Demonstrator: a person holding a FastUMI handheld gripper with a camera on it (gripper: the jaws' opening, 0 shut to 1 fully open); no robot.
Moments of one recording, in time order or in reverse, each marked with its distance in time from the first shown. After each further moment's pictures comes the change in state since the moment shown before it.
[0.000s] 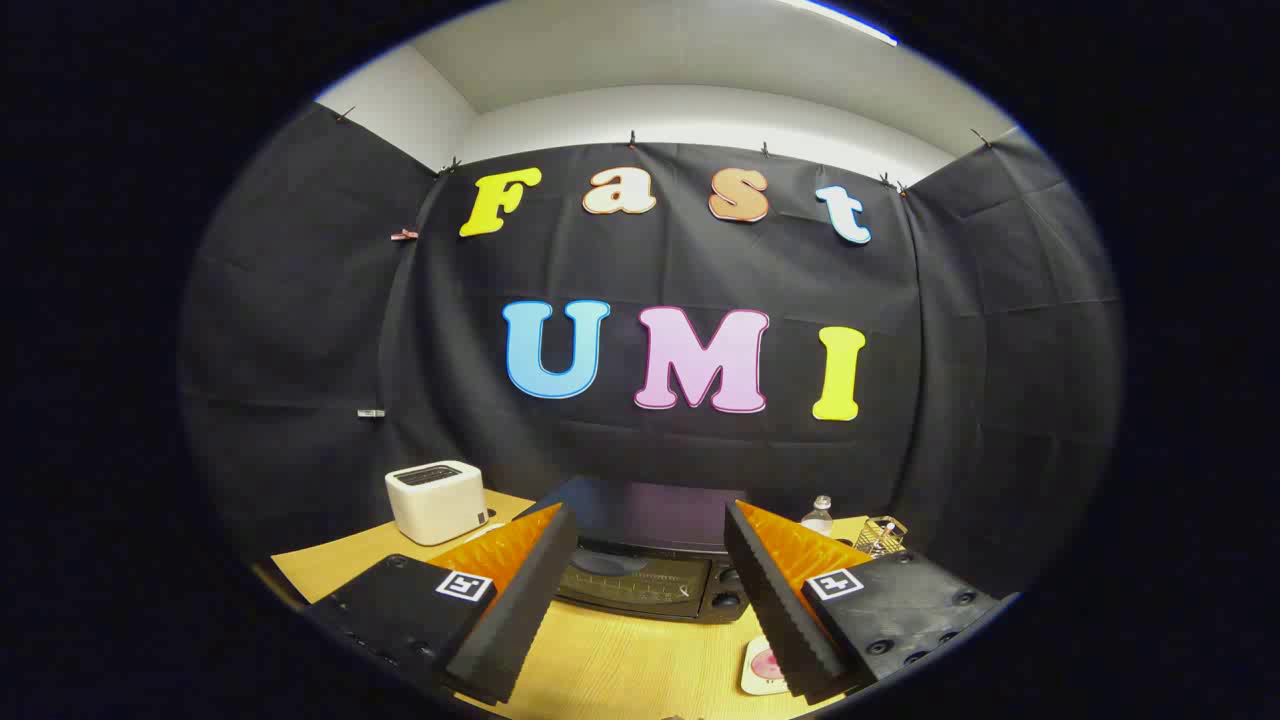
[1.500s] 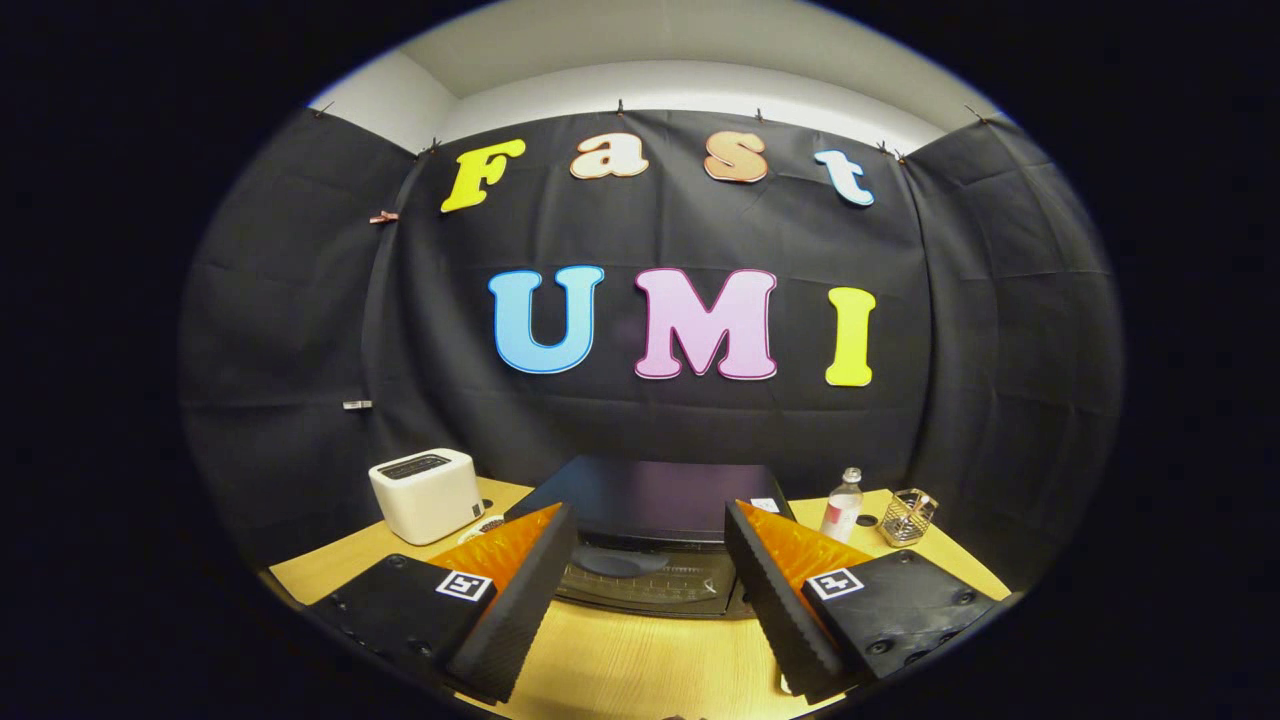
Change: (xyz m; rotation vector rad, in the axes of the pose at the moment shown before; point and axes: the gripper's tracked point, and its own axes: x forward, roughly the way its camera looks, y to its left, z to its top) arm 0.072 0.026 -0.045 0.038 0.080 -0.013
